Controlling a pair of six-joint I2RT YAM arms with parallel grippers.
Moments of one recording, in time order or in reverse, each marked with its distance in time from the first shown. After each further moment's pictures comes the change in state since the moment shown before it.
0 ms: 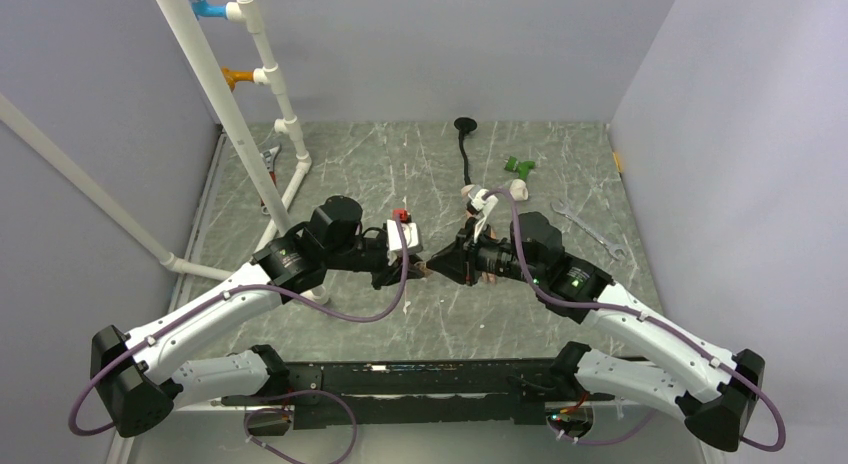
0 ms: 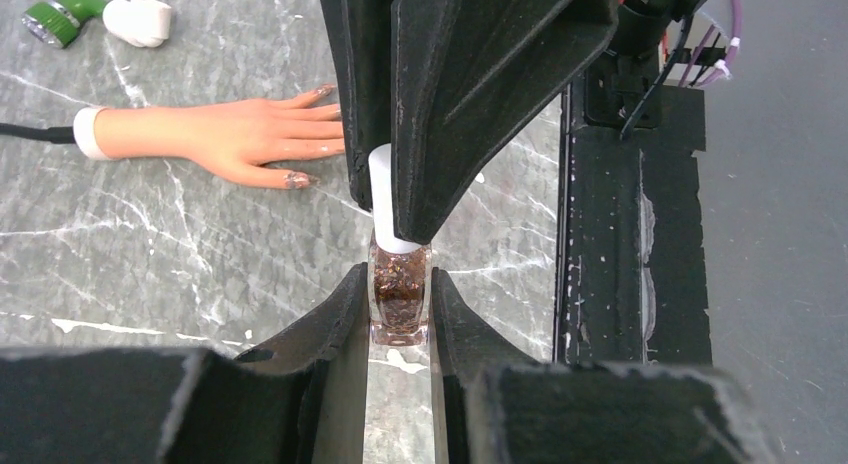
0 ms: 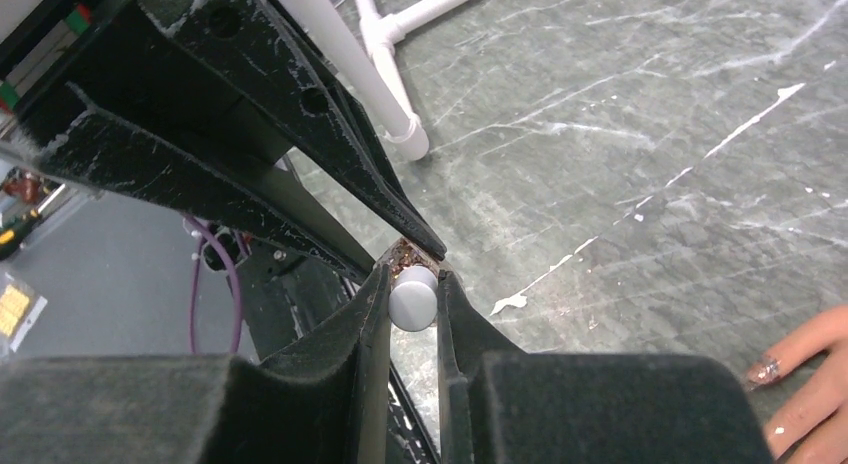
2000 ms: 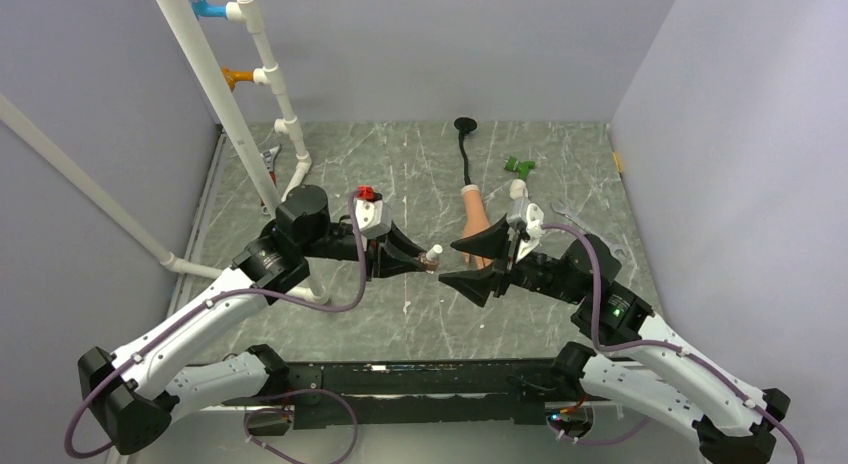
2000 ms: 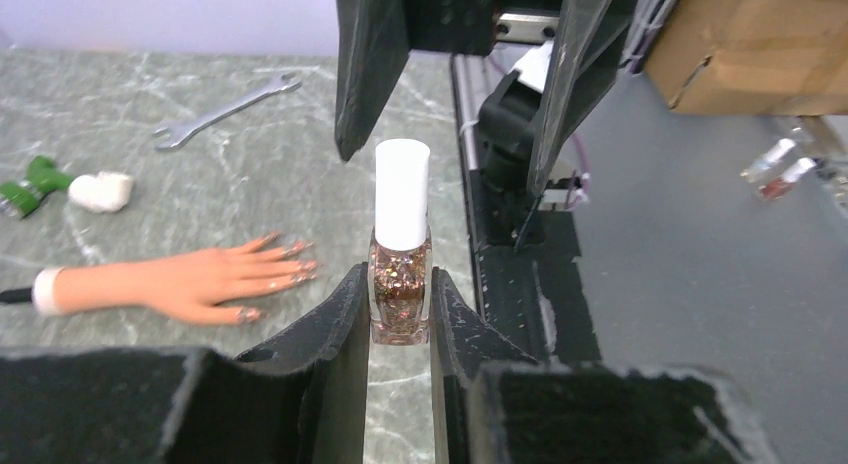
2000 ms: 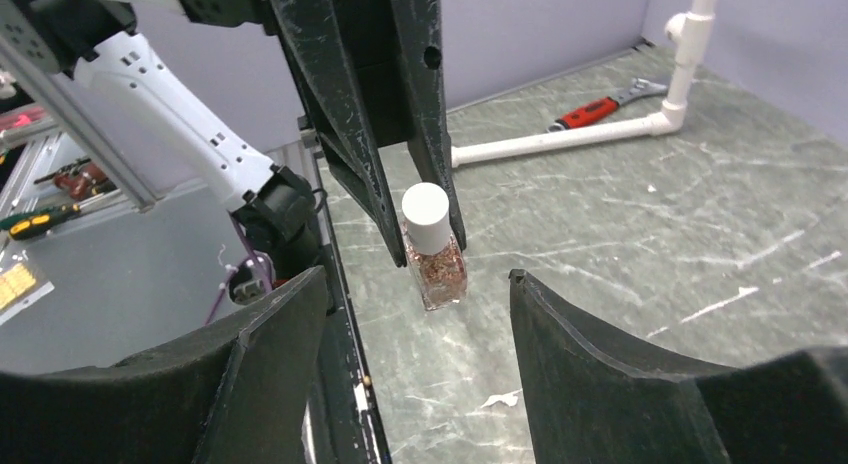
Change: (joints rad) left arm 0.093 -0.074 -0.008 0.237 0.277 -0.214; right arm 0.019 -0.256 -0.046 0.117 -0.050 -0.098
